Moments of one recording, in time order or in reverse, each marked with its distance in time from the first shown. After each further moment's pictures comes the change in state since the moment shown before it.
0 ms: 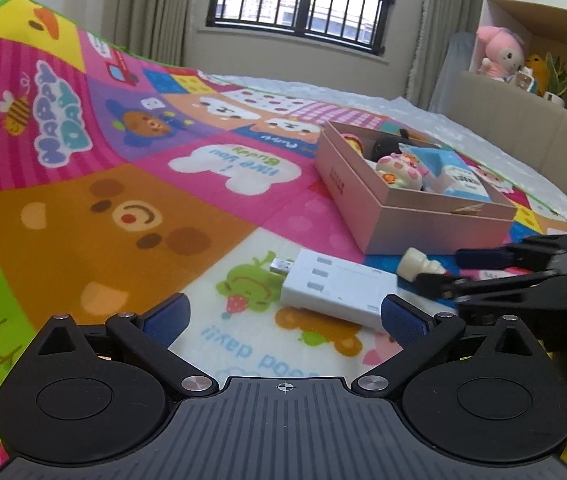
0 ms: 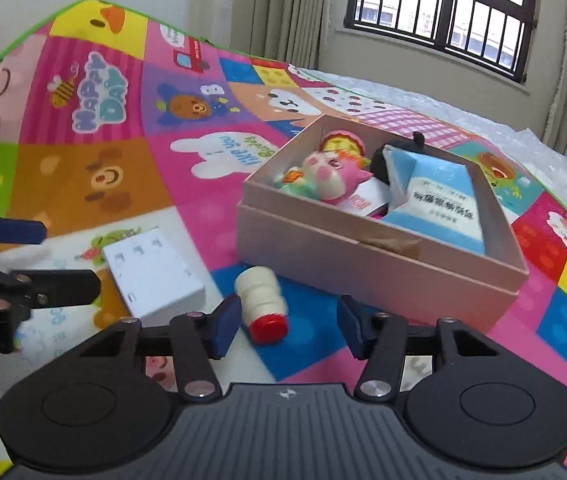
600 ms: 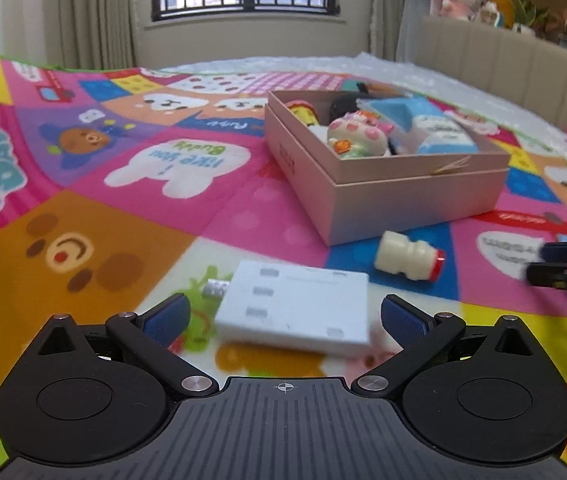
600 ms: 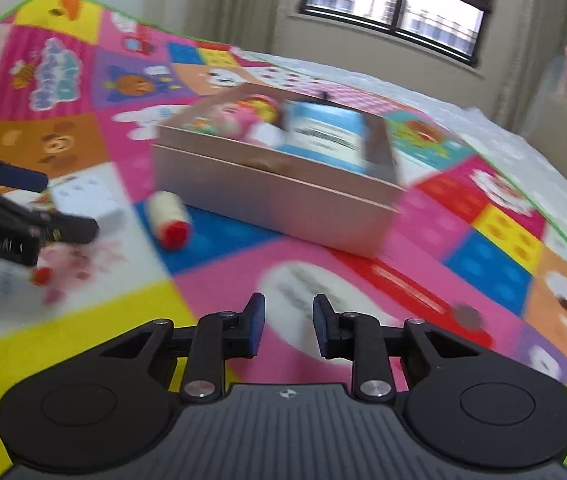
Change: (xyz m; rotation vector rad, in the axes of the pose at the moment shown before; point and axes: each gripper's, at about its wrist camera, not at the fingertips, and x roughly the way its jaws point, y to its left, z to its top) left arm 0.060 -0.039 0.015 0.203 0.097 -0.008; right arm -0.048 -0.059 -0.049 0.072 0.047 -0.147
